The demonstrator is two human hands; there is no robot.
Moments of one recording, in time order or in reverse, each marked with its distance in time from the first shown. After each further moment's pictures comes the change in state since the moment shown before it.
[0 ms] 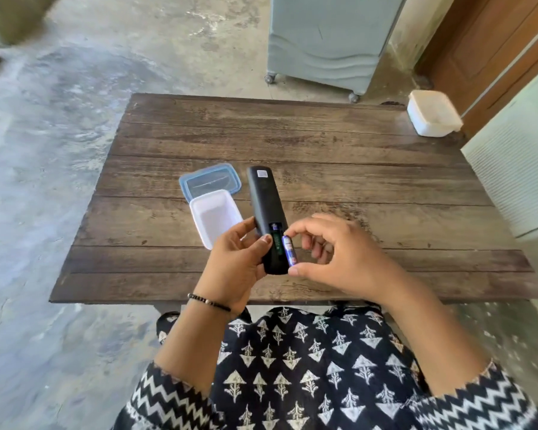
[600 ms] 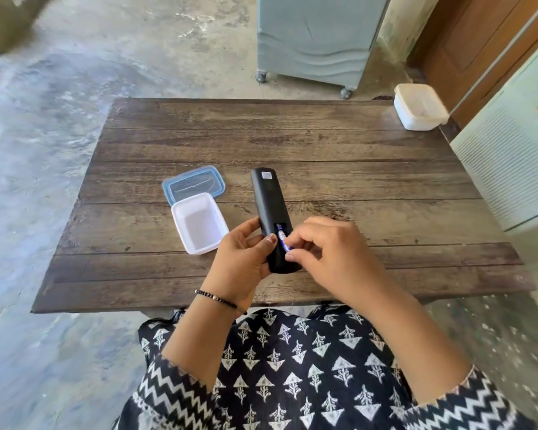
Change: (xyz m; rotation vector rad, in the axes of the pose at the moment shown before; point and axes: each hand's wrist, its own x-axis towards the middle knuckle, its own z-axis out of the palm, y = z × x) left_hand 0.012 -0.012 0.026 0.049 -0.019 -0.040; right_hand -0.007 0.015 0.005 -0.056 0.237 -0.077
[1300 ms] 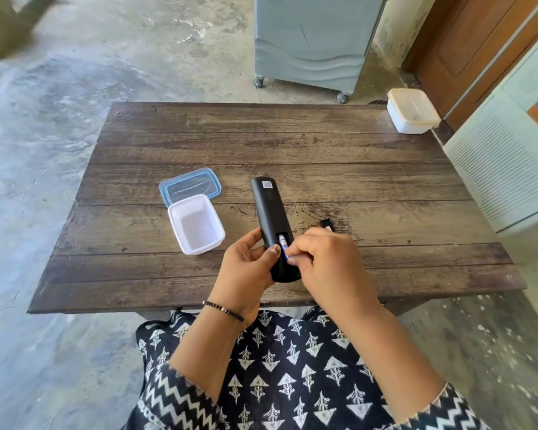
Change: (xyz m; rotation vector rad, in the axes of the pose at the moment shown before) left_hand -0.010 -0.013 0.012 -0.003 0.029 0.029; right_hand -0.014 -0.003 0.015 -0.066 0.148 0.129
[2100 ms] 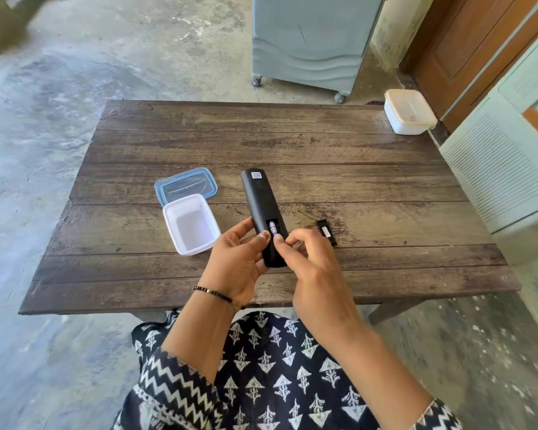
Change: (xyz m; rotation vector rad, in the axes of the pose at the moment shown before) left_hand 0.015 0.012 -0.004 -0.144 0.033 -0.079; right_hand -0.022 0.006 0.020 -0.095 0.031 -0.128
